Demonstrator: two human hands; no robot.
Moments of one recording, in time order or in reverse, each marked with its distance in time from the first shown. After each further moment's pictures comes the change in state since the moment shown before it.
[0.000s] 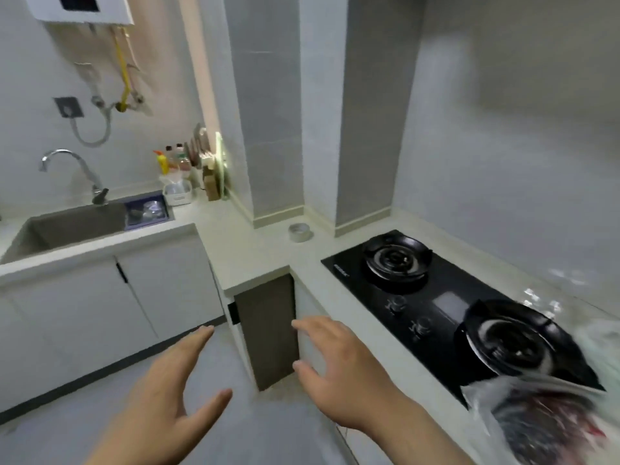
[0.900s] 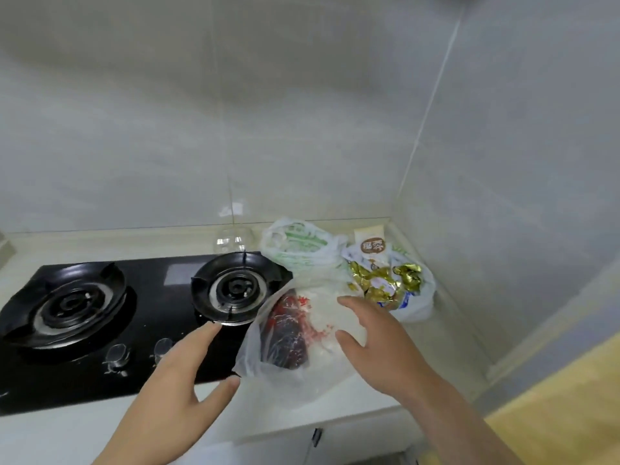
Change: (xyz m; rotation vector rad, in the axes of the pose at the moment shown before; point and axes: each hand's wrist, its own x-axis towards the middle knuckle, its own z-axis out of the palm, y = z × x) left_hand 0.167 0.209 0.230 -0.400 -0.821 0.881; right_hand -0.210 0.093 -0.098 -0.142 0.779 1.248
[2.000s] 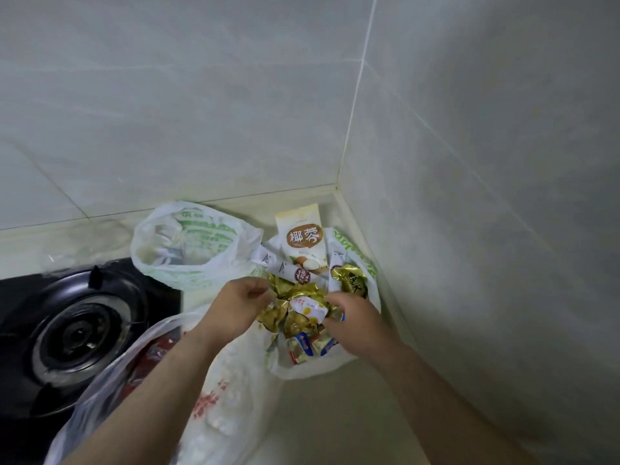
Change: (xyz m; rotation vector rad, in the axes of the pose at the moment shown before) left_hand 0.345 0.088 0.299 -0.217 -0.337 -0.224; right_hand 0.201 0.301 -0.056 0.053 -0.184 0.354
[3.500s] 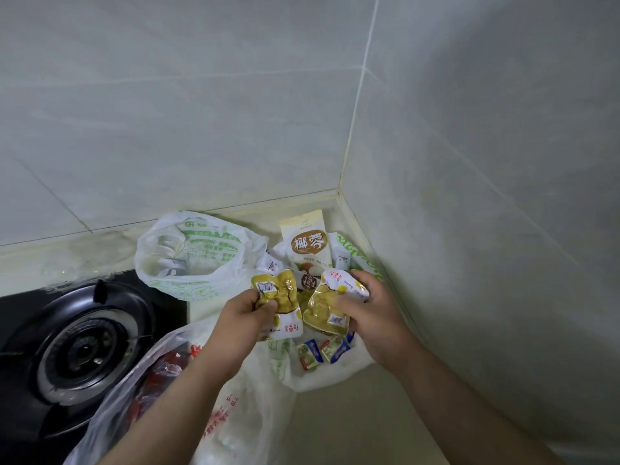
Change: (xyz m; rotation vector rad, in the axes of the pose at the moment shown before) left_hand -0.010 -0.004 0.003 -0.460 0.008 -0.149; right_hand -0.002 -0.025 -0.007 1.033 0.141 0.090
